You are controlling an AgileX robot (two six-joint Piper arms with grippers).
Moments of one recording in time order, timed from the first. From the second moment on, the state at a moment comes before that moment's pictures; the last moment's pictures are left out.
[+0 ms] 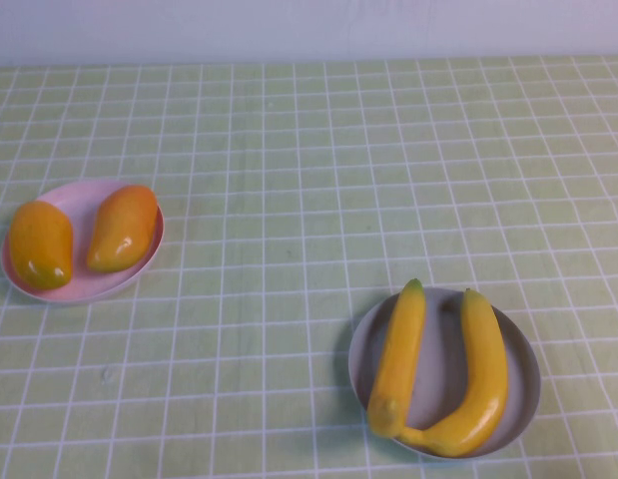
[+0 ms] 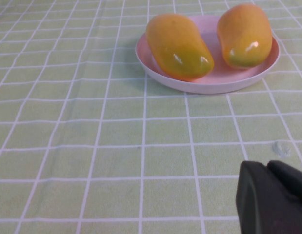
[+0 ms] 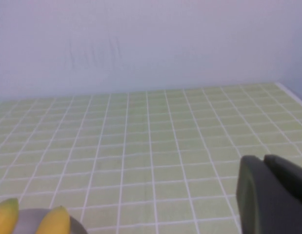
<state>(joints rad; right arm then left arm) 0.06 0.05 -0.01 -0.22 0.09 0.32 0.00 -0.01 0.03 0.05 0.37 0.00</state>
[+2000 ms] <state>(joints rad) 0.06 -0.01 0.03 0.15 0.36 -0.03 0.00 -0.01 0.03 0.05 0.37 0.00</state>
